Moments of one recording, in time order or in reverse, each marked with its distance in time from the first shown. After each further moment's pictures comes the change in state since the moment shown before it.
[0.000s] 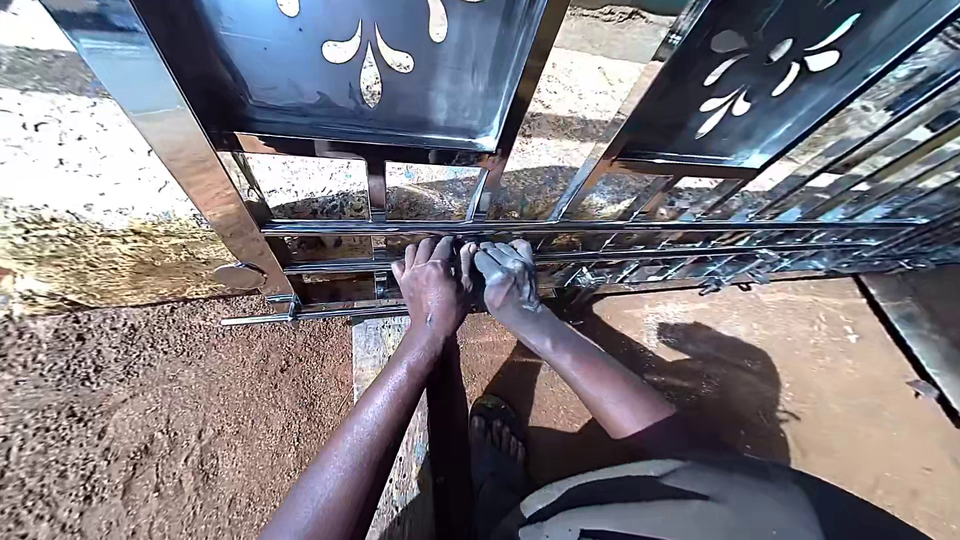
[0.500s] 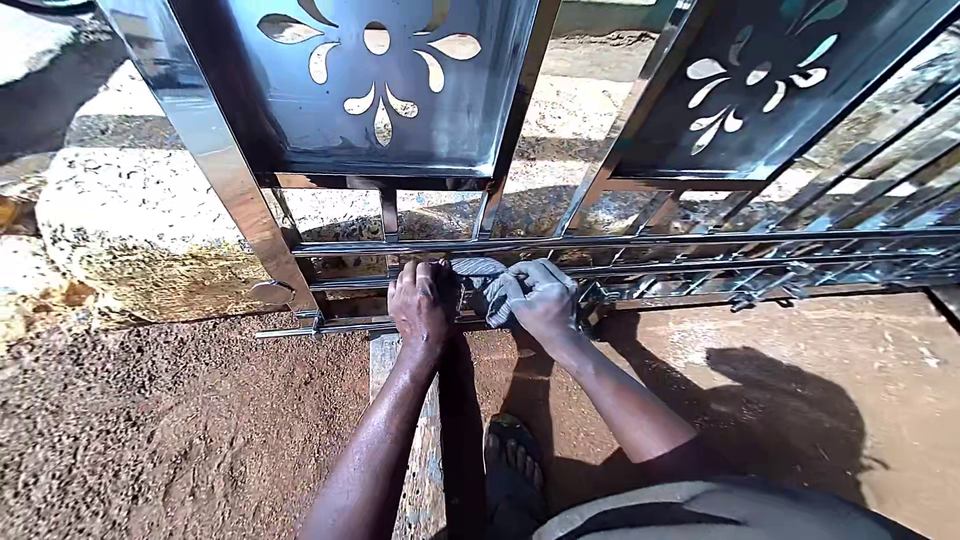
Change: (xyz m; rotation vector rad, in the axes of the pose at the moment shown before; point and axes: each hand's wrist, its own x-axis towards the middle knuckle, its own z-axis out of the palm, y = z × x) left_hand -0.002 -0.025 -0.003 0.142 0.241 0.061; right_hand -0.009 0.013 -0.023 0.197 0.195 0.257
